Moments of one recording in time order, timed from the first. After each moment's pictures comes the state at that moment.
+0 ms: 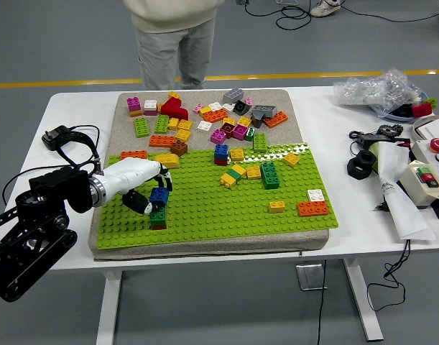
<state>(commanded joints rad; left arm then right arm) -0.54 0.37 -0.90 -1.30 2.04 -0.29 0.07 0.09 -0.16 1.60 0.18 -1.66 0.04 -0.02</state>
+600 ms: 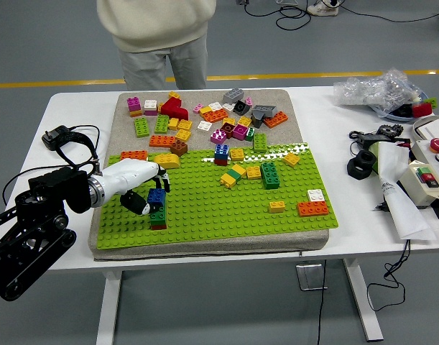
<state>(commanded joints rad) -0.54 0.37 -0.89 -1.28 2.04 -0.29 0.07 0.09 -0.16 1.60 0.18 -1.65 0.04 -0.02</state>
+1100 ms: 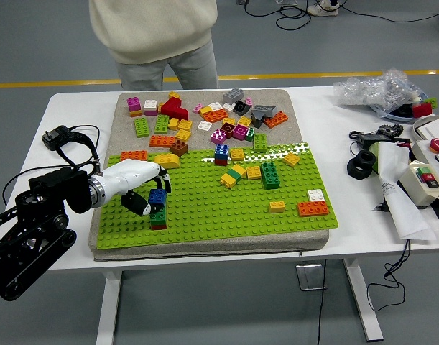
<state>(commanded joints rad) -0.54 0.37 -0.89 -1.28 2.03 -0.29 0.06 0.09 -0.16 1.60 0.18 -1.65 0.04 -0.02</state>
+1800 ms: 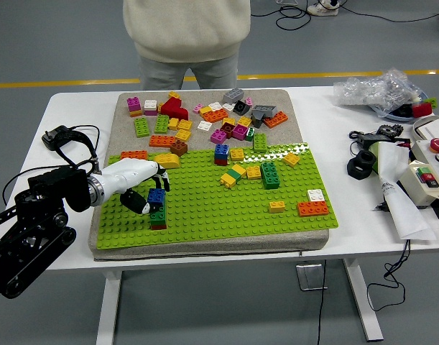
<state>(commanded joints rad) -0.55 0.37 -0.90 -1.26 2.02 -0.29 0.06 0.09 -0.16 1.60 0.18 -1.65 0.04 -0.02</state>
